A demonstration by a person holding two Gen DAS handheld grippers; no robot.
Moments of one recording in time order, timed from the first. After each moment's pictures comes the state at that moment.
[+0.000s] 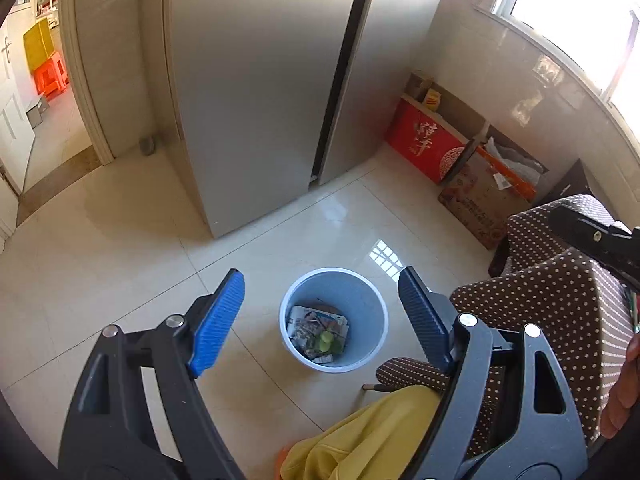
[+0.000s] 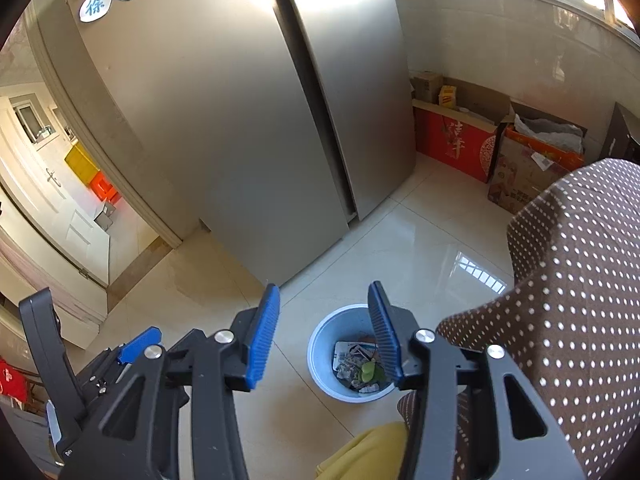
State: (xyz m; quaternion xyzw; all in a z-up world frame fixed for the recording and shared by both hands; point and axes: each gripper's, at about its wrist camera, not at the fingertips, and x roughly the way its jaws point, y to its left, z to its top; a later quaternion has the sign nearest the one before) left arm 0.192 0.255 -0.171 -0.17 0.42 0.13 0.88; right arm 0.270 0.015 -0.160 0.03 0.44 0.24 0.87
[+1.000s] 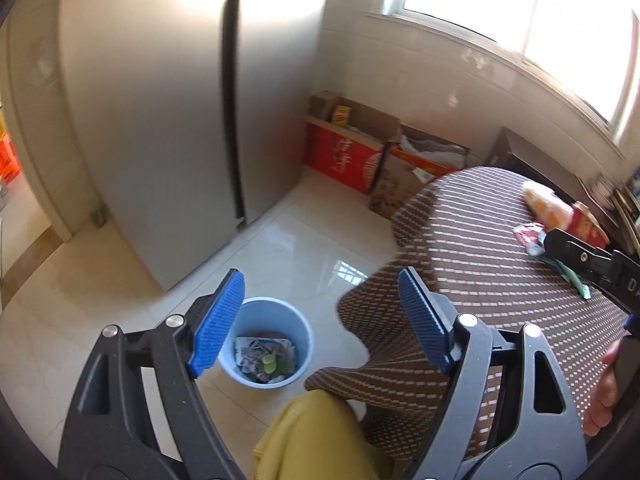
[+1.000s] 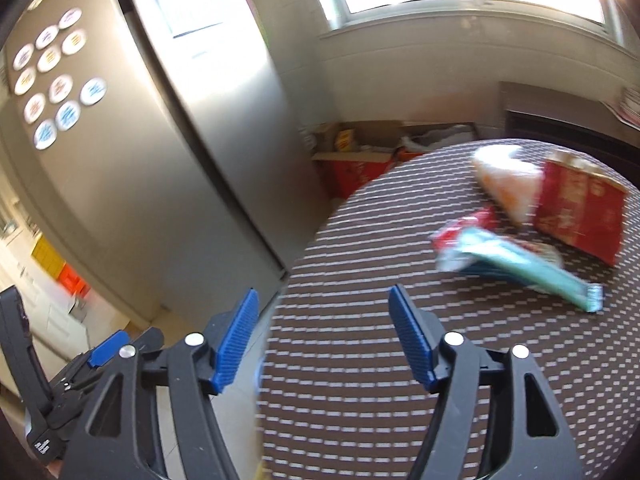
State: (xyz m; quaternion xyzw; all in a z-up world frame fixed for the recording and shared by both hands) left arm 0.194 0.086 -0.088 -0.08 0.37 0.02 0.93; right arm 0.216 -0.213 -0.117 0.13 0.36 0.11 0.92
